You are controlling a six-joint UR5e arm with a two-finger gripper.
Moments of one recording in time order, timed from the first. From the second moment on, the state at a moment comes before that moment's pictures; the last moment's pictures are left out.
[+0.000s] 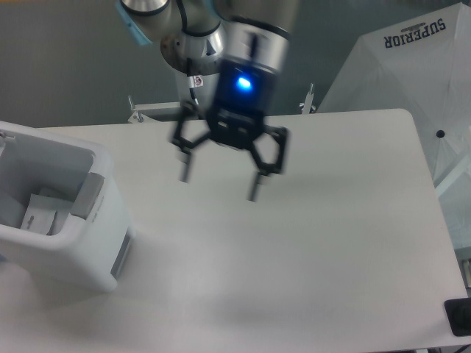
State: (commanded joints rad) arm 2.64 -1.73 -1.65 -0.75 0.99 0.64
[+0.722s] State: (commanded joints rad) arm 2.65 -1.85 -1.67 -0.89 1.45 1.12
